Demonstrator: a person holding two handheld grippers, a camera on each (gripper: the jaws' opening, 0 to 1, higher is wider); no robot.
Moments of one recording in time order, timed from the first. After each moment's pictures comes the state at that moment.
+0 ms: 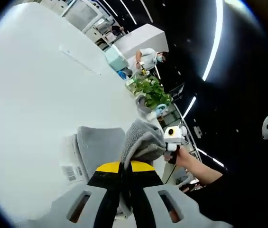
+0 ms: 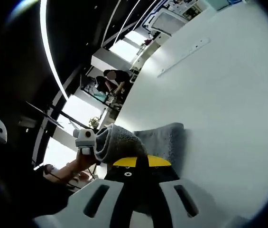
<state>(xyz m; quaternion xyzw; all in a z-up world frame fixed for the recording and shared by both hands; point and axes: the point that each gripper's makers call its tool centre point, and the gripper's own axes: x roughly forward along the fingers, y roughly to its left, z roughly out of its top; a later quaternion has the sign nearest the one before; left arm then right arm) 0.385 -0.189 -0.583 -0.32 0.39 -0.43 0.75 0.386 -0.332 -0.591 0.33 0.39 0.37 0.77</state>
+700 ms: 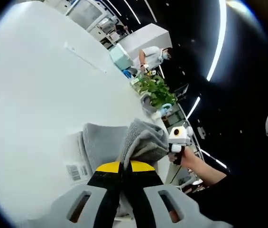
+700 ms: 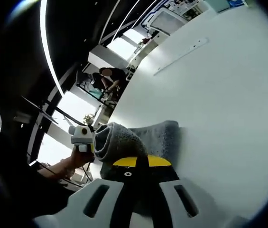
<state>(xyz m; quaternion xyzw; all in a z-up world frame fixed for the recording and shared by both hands) 0.388 -0.189 -0.596 -0.31 0.40 -0.41 0.76 0.386 -0.333 -0.599 0.31 0.39 0.37 0.78</state>
